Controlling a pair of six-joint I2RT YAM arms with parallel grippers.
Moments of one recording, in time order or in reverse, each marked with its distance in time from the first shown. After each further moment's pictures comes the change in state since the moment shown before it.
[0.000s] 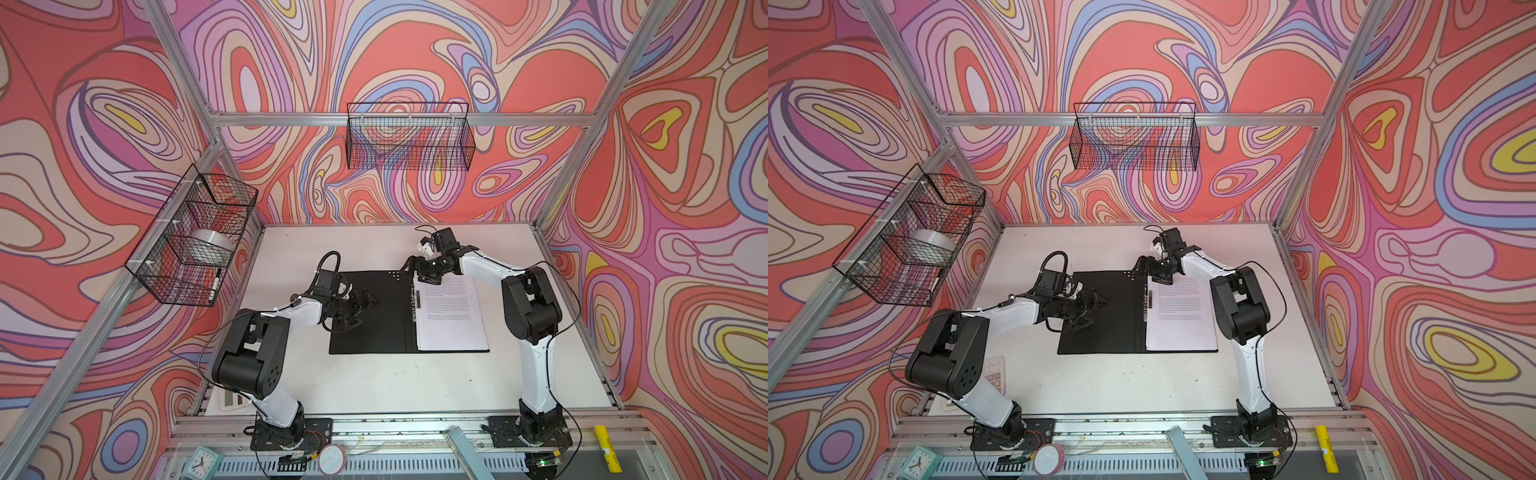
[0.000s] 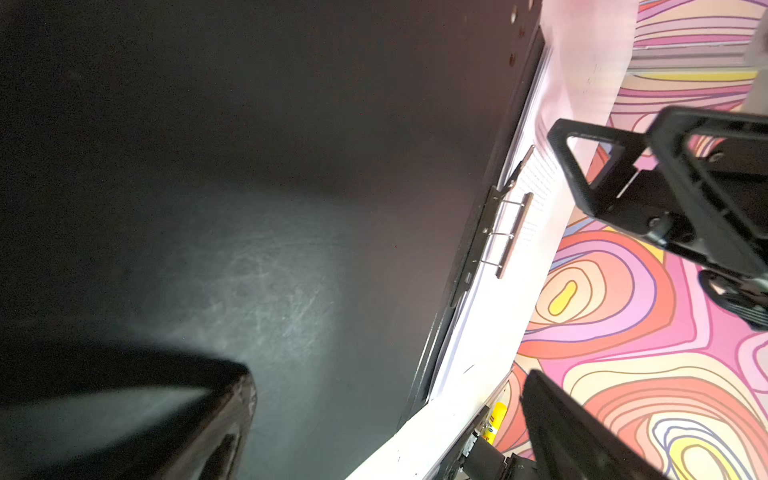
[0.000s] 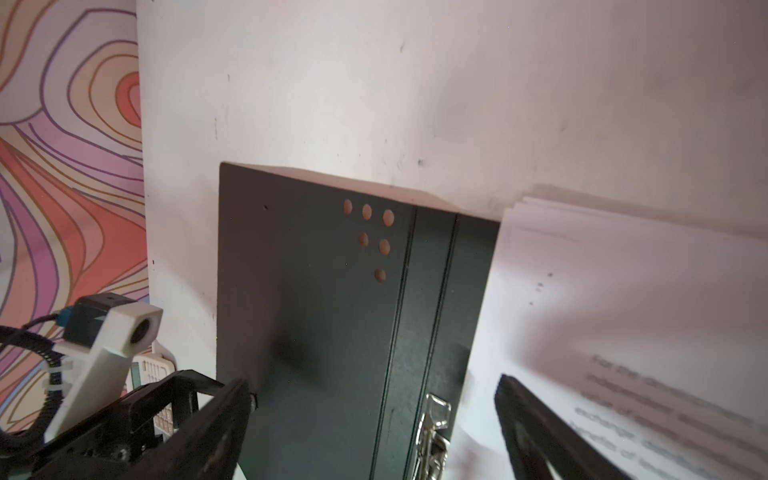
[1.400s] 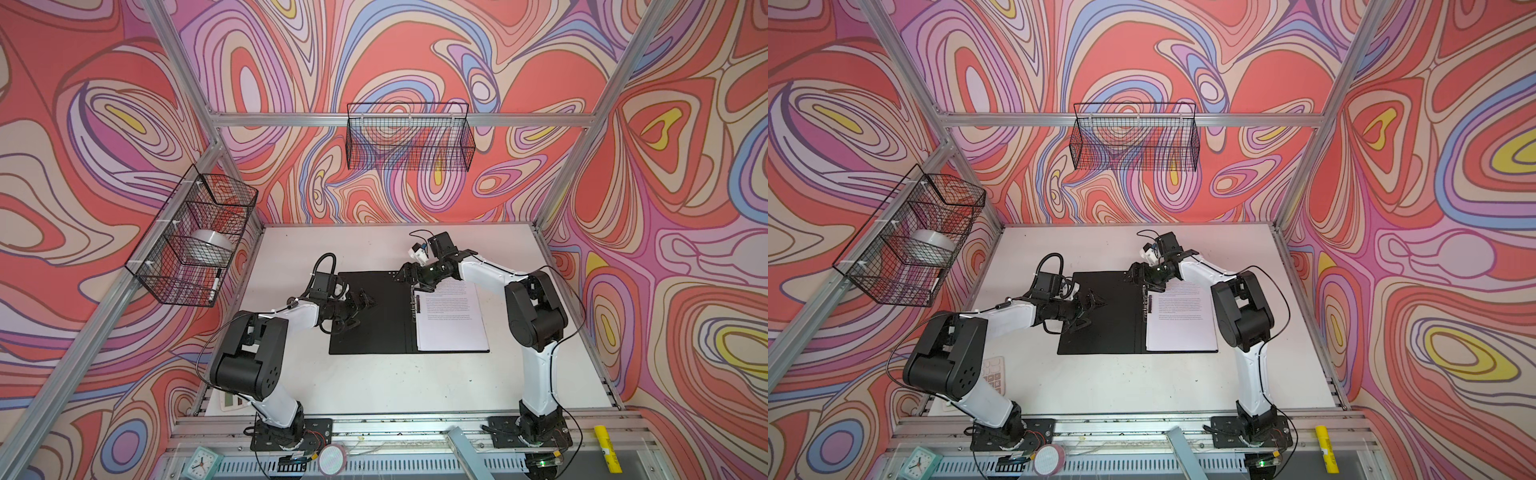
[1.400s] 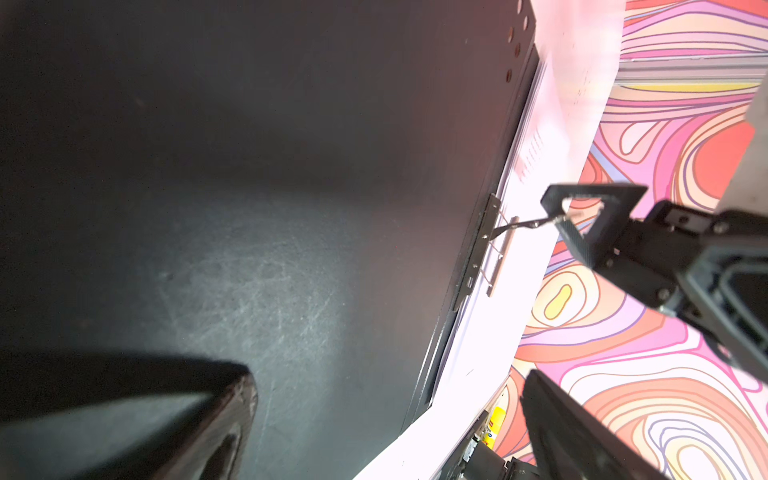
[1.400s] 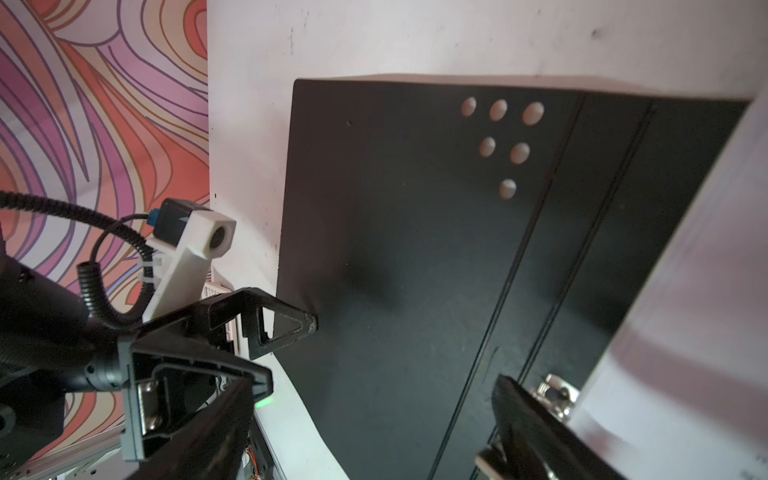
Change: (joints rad) left arm 0.023 -0.005 -0.023 0.036 0.000 0.008; right arm 0.047 -0.120 -0.121 0.003 -0.158 0.002
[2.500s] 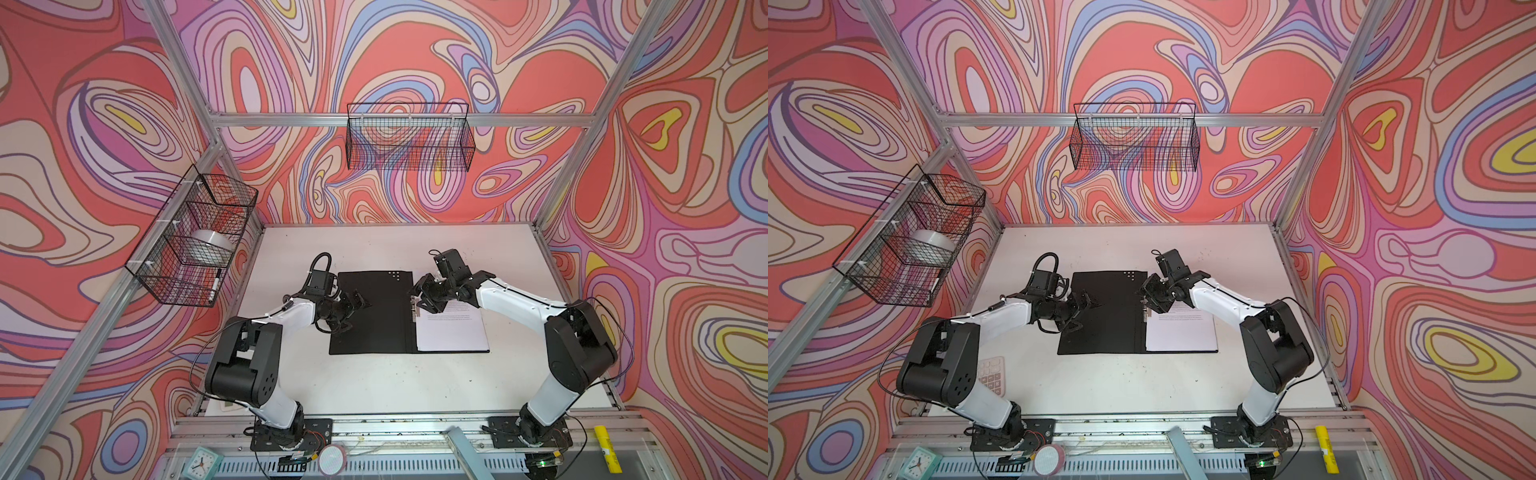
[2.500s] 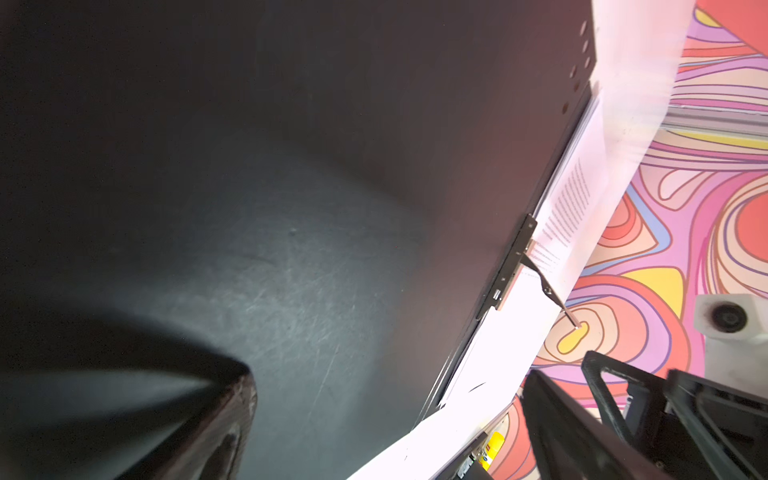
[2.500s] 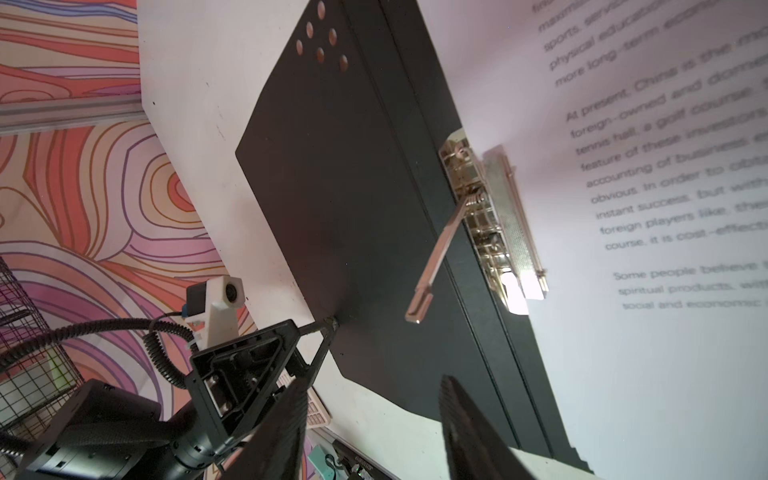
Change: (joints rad) left arm 0.019 -0.041 0.051 -0.207 -0.082 -0.042; right arm 0.105 -0.342 -0.332 0.083 0.324 0.774
